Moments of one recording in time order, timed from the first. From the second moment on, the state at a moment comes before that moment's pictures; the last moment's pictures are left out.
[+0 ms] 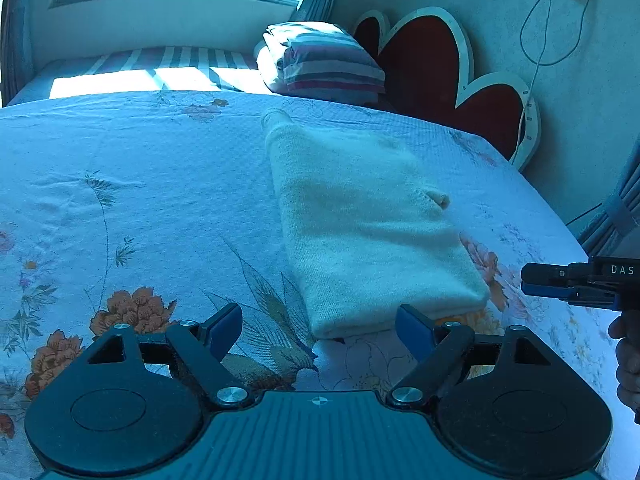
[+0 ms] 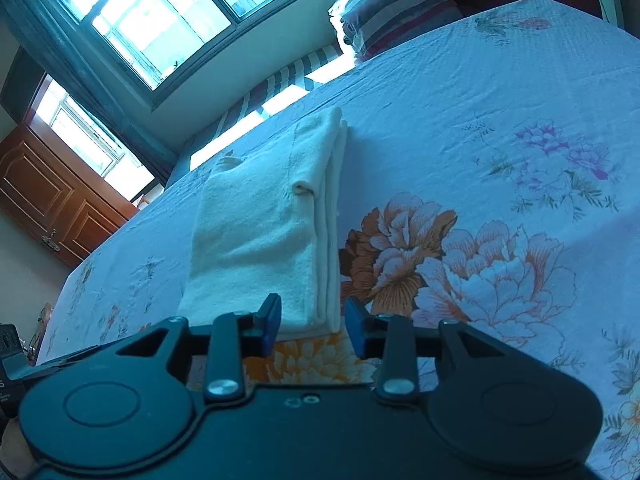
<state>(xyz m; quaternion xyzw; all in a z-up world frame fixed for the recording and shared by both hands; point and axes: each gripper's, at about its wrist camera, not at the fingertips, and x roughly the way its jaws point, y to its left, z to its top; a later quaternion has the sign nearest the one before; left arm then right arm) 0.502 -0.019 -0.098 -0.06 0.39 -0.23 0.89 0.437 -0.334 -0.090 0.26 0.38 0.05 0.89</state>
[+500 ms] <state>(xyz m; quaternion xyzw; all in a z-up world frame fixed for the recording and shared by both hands) 0.571 0.015 -0.121 -0.20 0.42 -0.27 0.84 0.474 -0.366 -0.096 0.33 0.35 0.08 0.87</state>
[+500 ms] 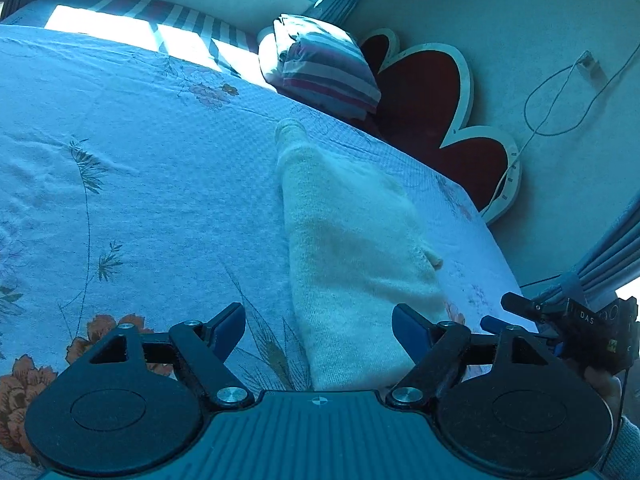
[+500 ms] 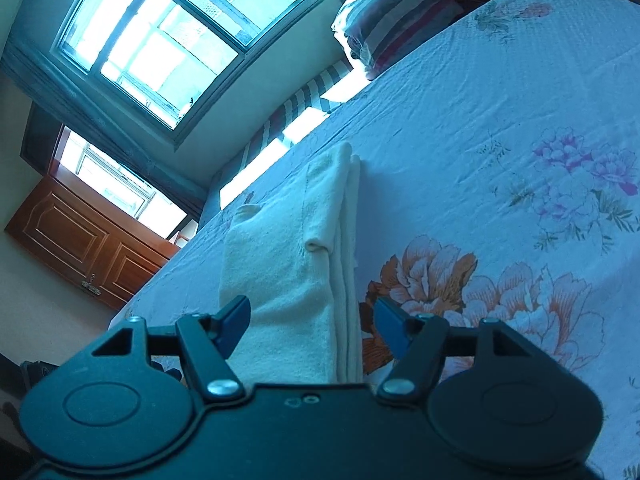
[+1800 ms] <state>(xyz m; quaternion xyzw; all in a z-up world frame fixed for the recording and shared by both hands) 0.709 -0.059 -0.160 -0.19 0.44 -0.37 0.80 0.626 -0.370 -0.133 0.30 0.44 0.25 0.81</state>
